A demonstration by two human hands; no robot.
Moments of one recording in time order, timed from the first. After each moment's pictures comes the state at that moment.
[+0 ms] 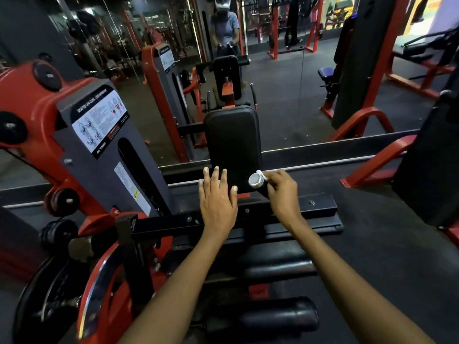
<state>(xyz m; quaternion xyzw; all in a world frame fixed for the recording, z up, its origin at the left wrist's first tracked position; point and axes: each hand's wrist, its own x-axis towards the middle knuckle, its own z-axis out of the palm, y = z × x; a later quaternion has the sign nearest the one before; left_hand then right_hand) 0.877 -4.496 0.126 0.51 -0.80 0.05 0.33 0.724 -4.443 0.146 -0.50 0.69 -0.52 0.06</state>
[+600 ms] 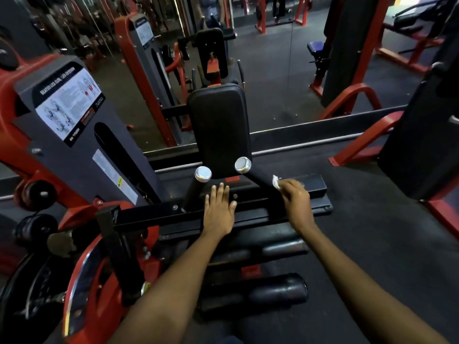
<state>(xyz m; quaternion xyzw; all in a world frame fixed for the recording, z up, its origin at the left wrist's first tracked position) 0.867 -4.510 0.038 0.51 -0.86 -0.07 0.03 0.681 -4.407 0.072 -0.50 0.73 -0.47 0.03</state>
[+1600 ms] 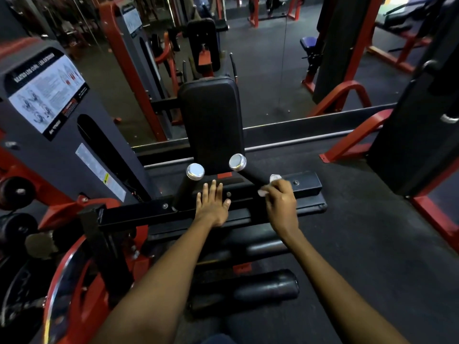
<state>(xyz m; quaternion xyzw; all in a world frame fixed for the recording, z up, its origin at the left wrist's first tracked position) 0.858 -4.525 0.051 0.52 -0.83 -0.17 -0.11 0.708 -4.412 0.063 -0.51 0.71 -0.48 -0.02</state>
